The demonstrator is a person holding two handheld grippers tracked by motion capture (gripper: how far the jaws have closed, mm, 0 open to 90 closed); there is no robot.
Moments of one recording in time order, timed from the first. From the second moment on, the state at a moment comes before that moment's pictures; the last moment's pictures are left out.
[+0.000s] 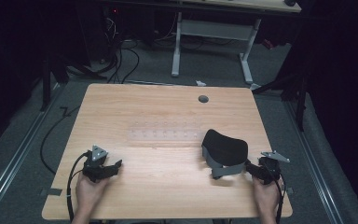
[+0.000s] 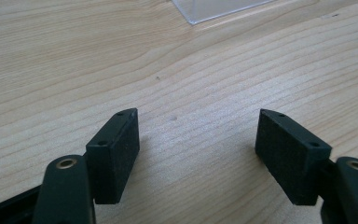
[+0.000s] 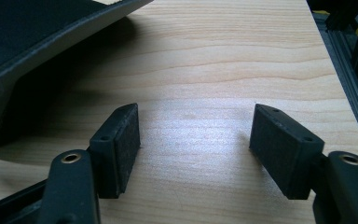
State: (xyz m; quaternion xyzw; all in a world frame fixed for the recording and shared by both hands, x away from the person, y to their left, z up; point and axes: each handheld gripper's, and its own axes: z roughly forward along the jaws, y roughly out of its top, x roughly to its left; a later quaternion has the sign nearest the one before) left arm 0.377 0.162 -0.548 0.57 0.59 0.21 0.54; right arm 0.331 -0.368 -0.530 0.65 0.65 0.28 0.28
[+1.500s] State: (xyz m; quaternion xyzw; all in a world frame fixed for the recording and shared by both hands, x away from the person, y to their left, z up) left arm 0.377 0.162 -0.548 0.57 0.59 0.21 0.54; right arm 0.316 -0.374 -0.517 0.63 0.66 0.31 0.27
